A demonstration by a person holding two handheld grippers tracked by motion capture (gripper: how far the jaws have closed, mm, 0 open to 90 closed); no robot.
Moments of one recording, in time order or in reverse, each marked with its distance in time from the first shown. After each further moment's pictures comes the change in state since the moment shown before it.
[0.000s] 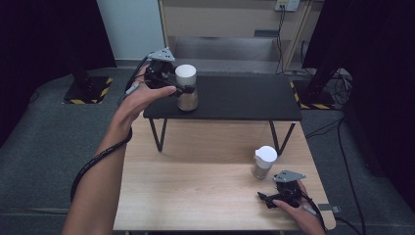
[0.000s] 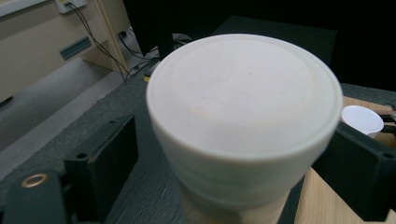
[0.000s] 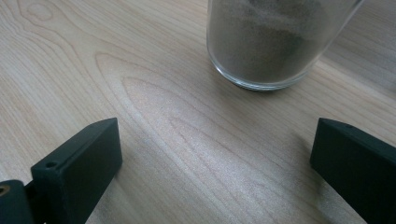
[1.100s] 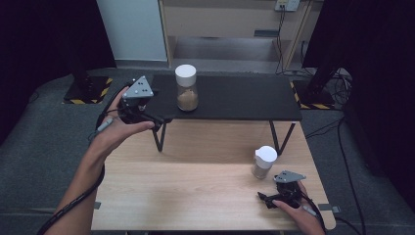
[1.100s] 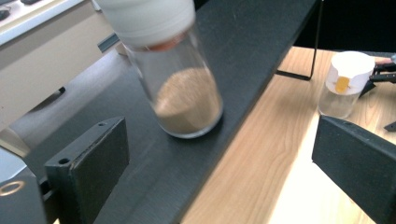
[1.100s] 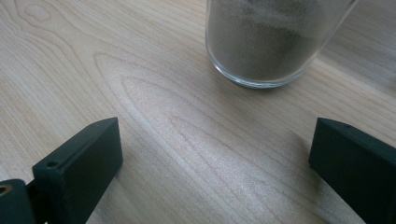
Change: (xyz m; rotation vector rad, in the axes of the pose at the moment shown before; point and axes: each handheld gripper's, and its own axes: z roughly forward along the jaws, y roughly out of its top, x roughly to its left) left arm -0.093 -0.045 -0.063 0.054 0.138 0.088; right arm 0.004 -0.001 -0.001 -0.001 -0.013 0.010
